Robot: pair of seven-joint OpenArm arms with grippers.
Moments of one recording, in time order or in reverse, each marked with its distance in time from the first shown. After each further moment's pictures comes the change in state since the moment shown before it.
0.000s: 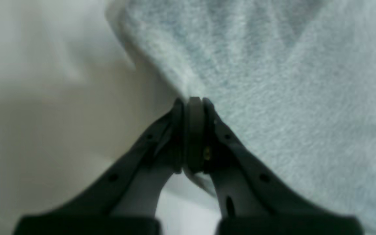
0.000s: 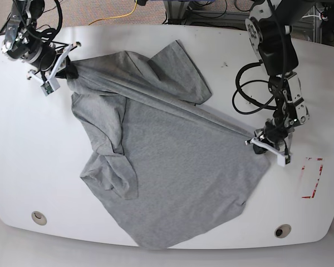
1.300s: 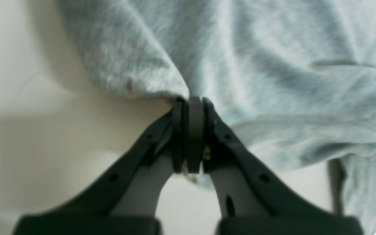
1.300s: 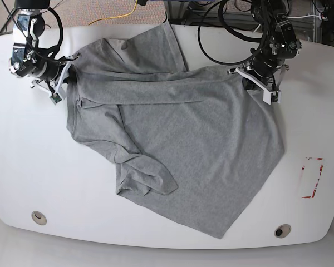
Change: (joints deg) left arm 33.9 11.3 1.7 42.8 0.8 0.6 16.1; right arm 8.8 2.3 -9.3 -11.1 -9.4 -0.3 -0.5
